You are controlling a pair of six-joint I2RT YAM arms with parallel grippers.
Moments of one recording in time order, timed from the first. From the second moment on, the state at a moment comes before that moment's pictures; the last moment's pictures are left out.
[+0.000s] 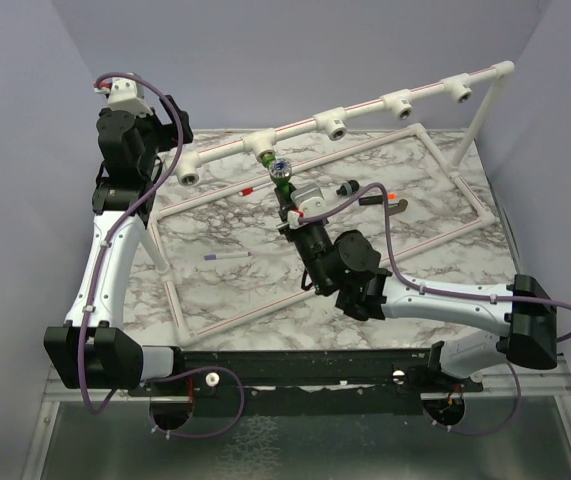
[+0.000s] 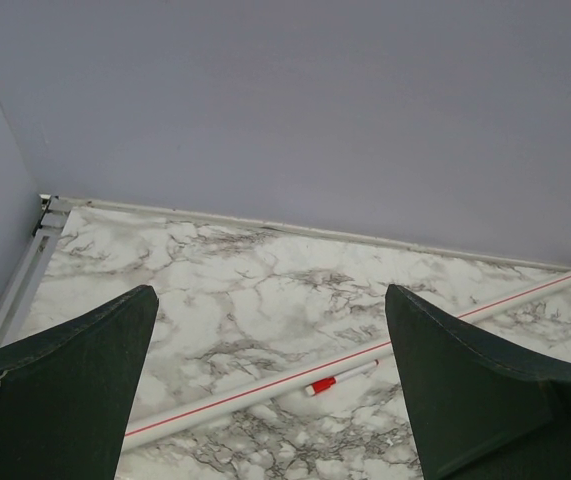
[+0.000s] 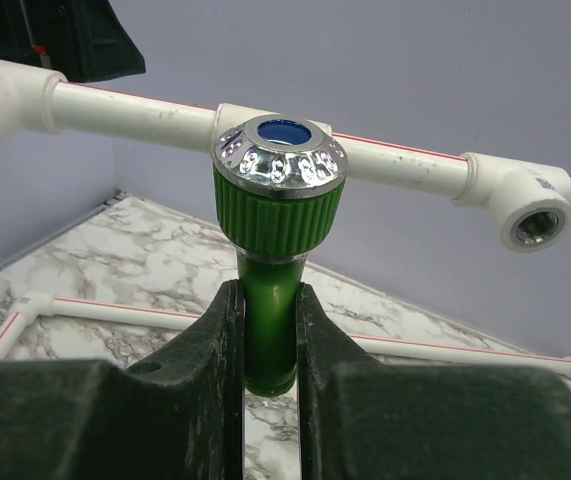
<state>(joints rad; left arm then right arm) -0.02 1.31 1.34 -0.07 0.00 -0.23 1.23 1.41 1.04 0.76 0.75 -0.47</state>
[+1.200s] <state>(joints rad) -0.01 1.31 1.34 -0.07 0.00 -0.25 1.29 1.50 1.13 0.80 0.86 -0.75</state>
